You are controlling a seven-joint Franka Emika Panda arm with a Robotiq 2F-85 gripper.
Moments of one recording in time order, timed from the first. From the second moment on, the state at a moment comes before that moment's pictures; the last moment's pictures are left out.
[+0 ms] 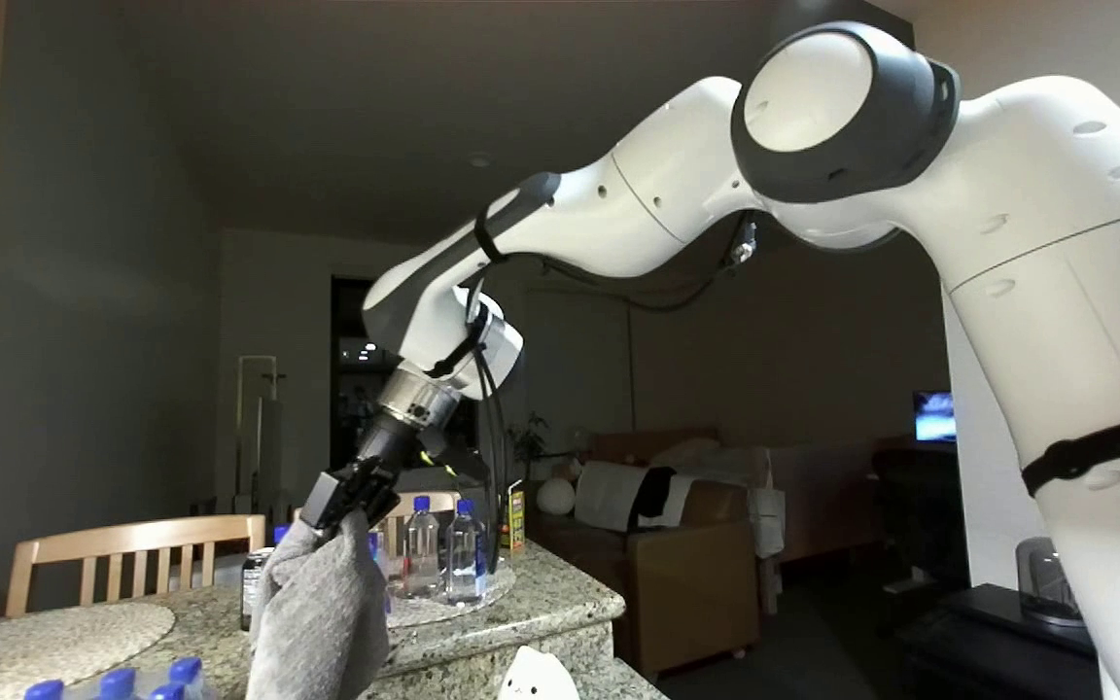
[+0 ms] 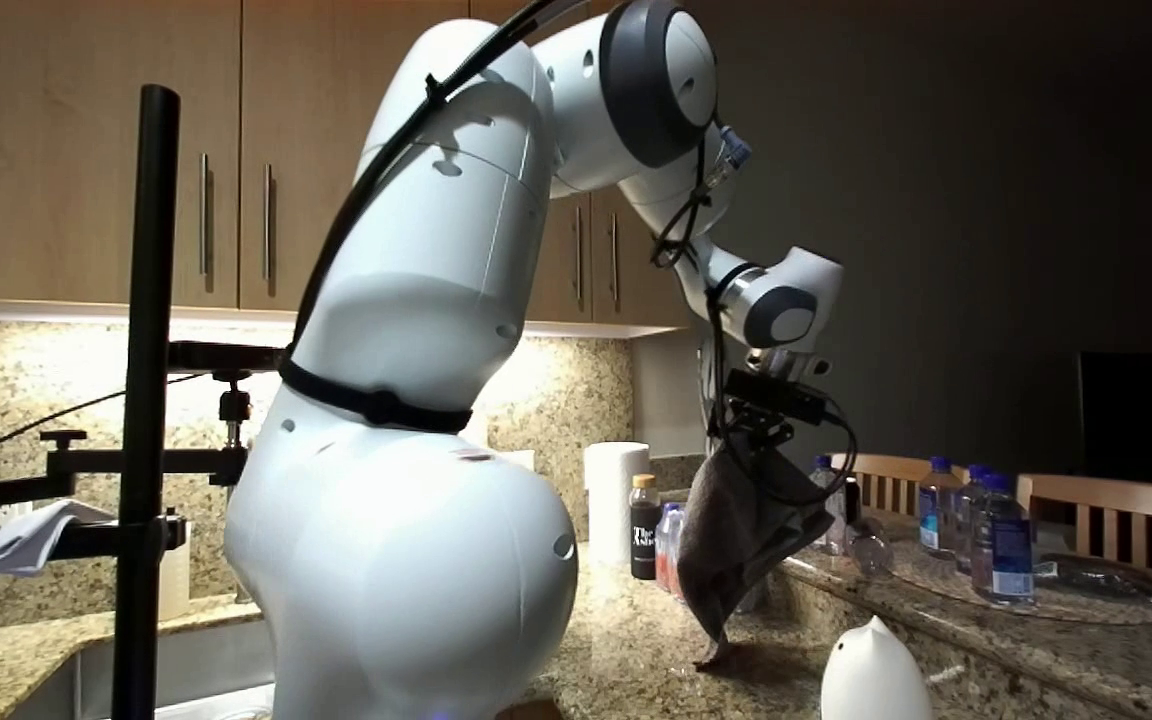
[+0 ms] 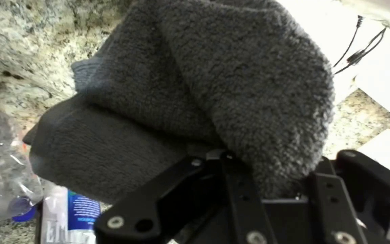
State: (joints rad) arm 0.09 0.25 0.15 -1.80 0.58 2.27 -0.65
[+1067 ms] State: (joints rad) arm 0.26 0.25 0.14 -2.29 0.05 2.74 0.11
